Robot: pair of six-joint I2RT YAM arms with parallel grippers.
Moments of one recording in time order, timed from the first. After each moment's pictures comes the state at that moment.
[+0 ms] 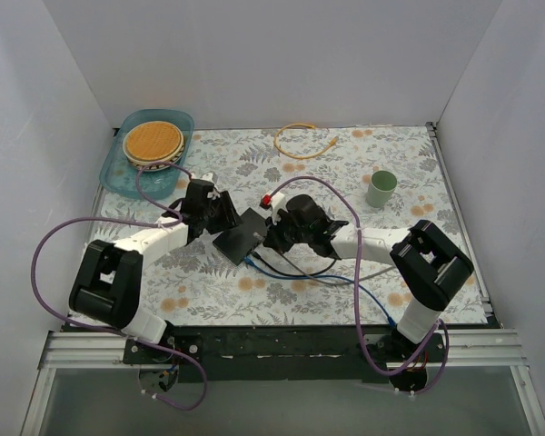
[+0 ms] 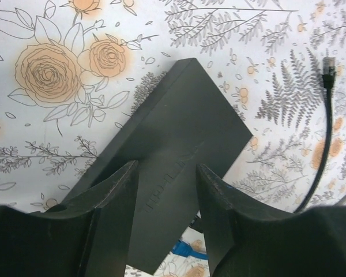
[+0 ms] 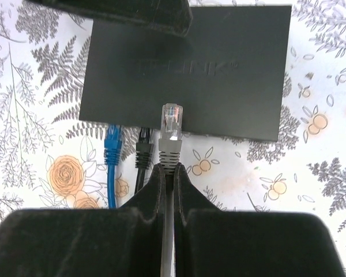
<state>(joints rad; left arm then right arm) -0.36 1.49 0.81 -0.08 0.13 -0.62 0.83 1.70 0.91 0.19 -0.27 0.08</state>
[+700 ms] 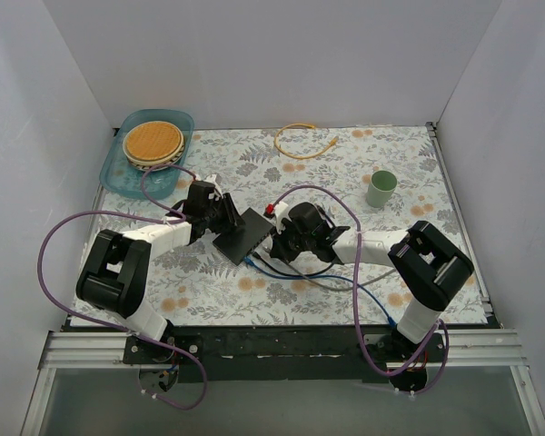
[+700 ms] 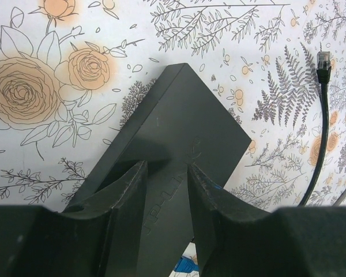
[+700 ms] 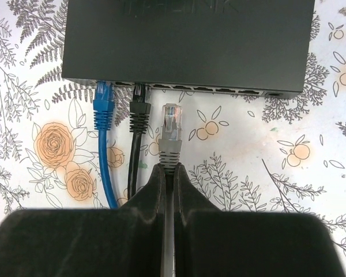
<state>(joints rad) -0.35 1.58 0.79 0.04 0.21 -0.59 0.83 1.70 0.83 0.17 -0.28 0.08</state>
